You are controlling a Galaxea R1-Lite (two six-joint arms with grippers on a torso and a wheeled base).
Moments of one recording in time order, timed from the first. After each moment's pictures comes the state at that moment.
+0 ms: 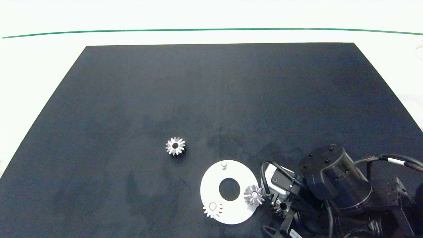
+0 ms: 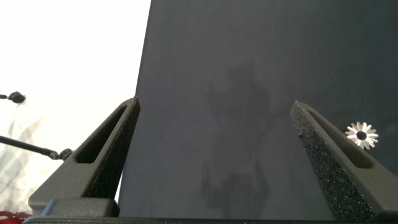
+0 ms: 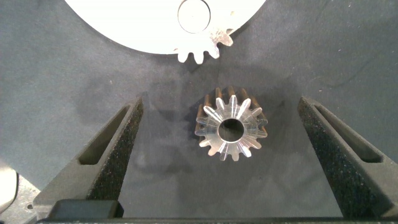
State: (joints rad) left arm -0.30 0.92 -1.28 0.49 0.48 0.08; right arm 0.83 1.60 -0.80 0.07 -0.24 -0.24
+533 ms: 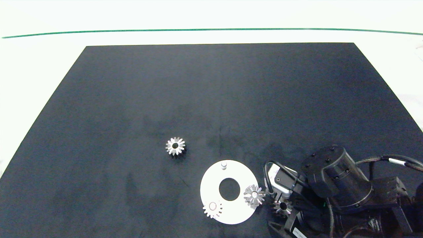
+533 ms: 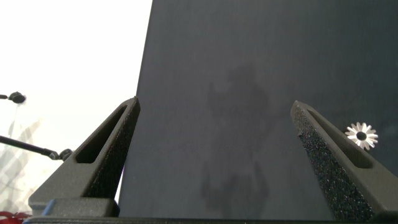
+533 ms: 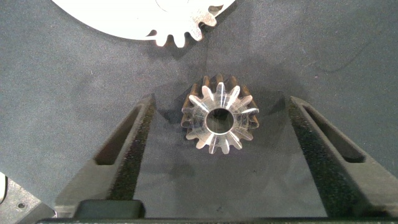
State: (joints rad) left arm -0.30 0.91 -1.27 0.49 0.48 0.08; right arm 0.80 1.60 -0.78 0.07 -0.24 -0.24
